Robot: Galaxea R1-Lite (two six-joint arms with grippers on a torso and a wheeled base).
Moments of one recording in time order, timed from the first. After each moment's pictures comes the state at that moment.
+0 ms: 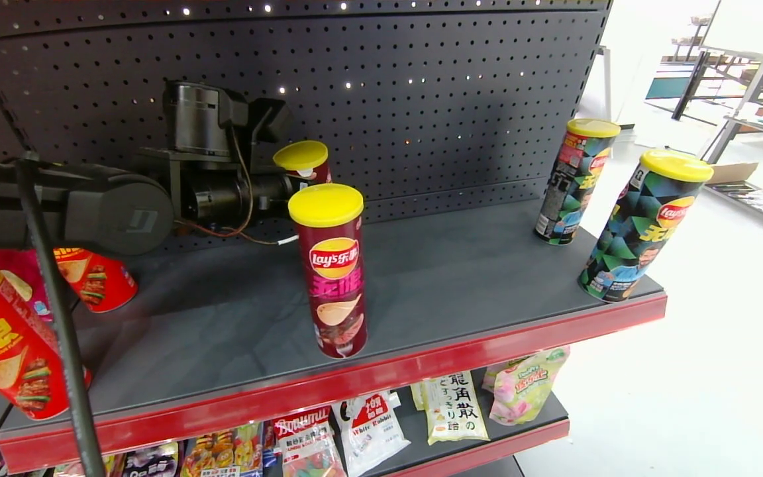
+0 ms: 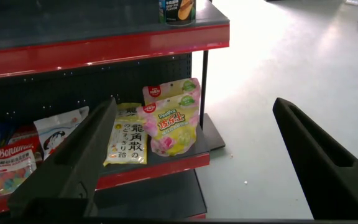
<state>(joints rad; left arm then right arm) -0.41 1.88 -1.34 -0.23 -0.02 0.03 0.00 0.00 0.00 0.00 0.00 0.00</state>
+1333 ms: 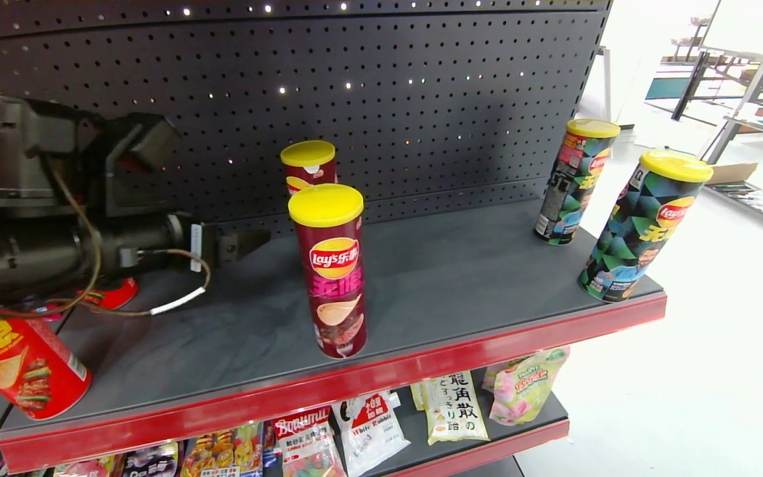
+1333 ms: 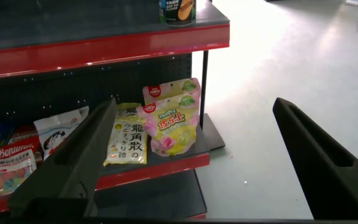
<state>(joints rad) -0.34 1.45 -0.93 -0.13 -0.01 0.03 0.00 0.00 0.00 0.00 0.00 0.00</state>
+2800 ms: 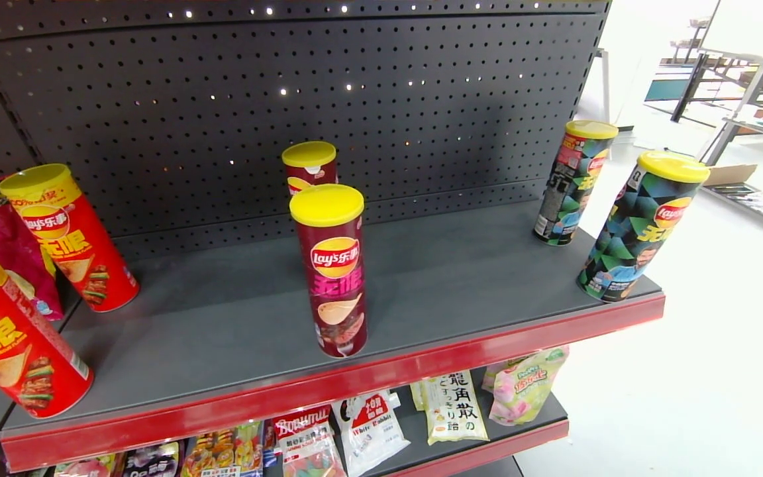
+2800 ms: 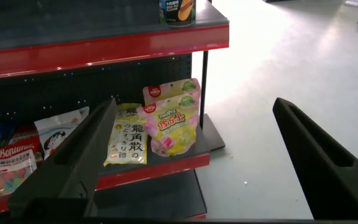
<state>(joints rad) -0.18 0.33 -0.25 0.09 0.21 -0.08 0.00 0.00 0.00 0.00 0.00 0.00</state>
